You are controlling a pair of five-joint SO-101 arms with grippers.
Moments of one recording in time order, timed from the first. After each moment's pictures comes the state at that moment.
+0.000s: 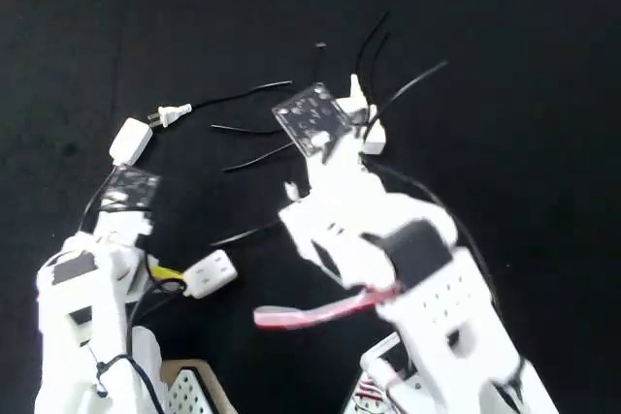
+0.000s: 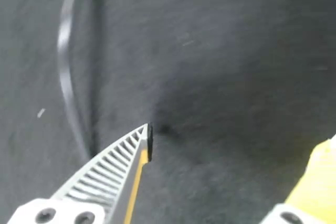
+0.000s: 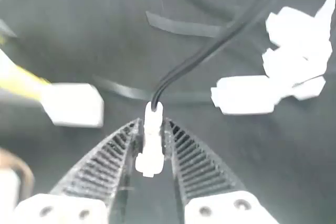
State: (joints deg) left arm -25.8 -48.3 80.0 42.5 -42.2; right arm -33.7 -50.6 36.2 73.4 -3.2
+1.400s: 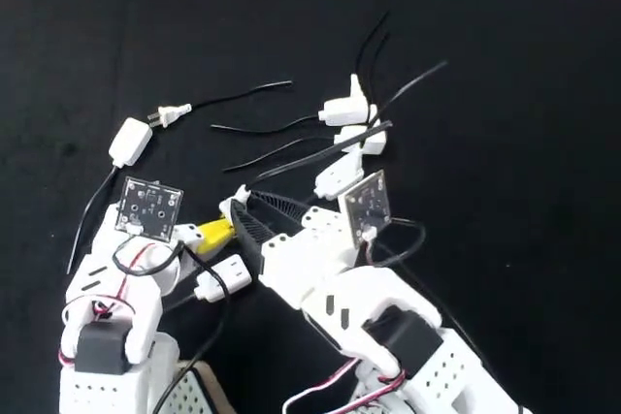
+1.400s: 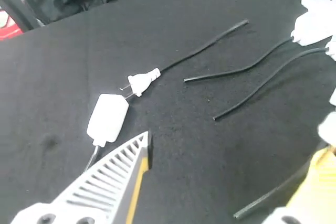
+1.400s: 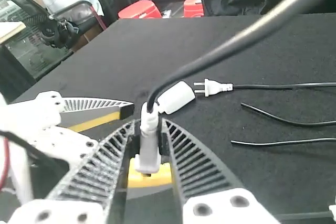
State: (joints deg) left arm -0.6 -104.1 81.9 56.4 -14.9; right arm -44.7 -89.1 83.1 27.9 -22.2
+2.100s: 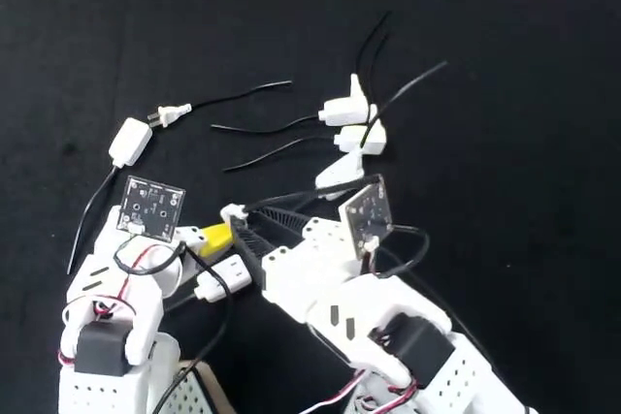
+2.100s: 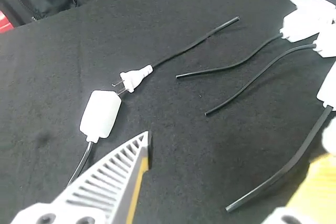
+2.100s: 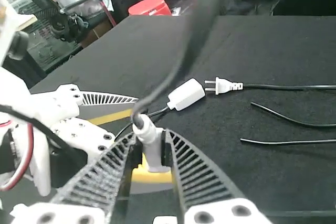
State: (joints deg) left arm -0.4 -104.0 80.6 57.7 -14.1; right arm -47.6 -89.5 77.4 40.2 -22.3
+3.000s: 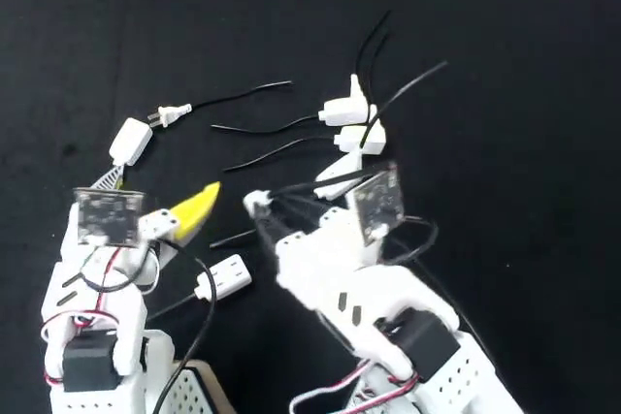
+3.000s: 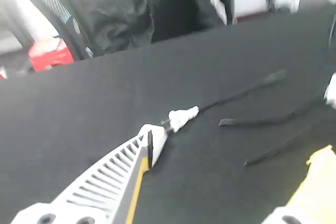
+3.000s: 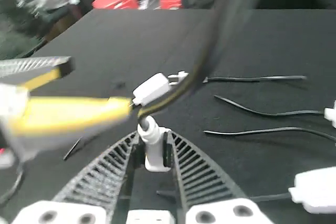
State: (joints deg) left arm -8.3 -104.4 75.6 53.1 -8.4; right arm -42.5 -88.7 75.5 43.3 -18.3
